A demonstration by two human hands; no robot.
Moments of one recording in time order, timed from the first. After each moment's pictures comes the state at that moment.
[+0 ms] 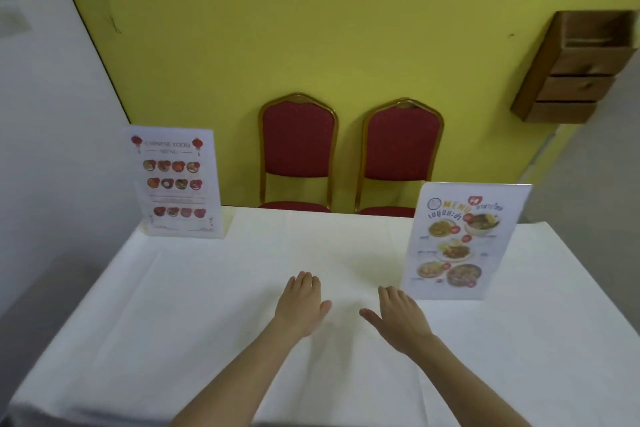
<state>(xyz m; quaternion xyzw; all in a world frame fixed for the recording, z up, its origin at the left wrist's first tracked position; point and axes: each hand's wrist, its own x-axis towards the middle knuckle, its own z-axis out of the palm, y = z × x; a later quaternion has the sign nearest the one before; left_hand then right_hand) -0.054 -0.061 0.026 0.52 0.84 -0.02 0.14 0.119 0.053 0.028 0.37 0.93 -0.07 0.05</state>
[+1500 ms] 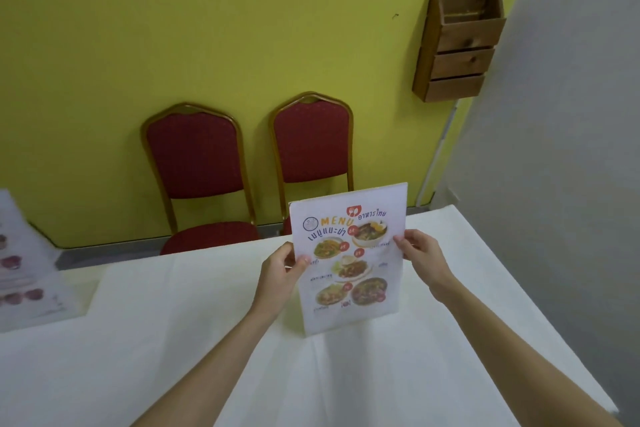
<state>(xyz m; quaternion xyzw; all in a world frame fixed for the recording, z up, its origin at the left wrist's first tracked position) 0.016 0.139 0.072 0.39 0.69 0.52 0.30 0.242 0.291 0.079 0.48 0.62 -0.53 -0.31</state>
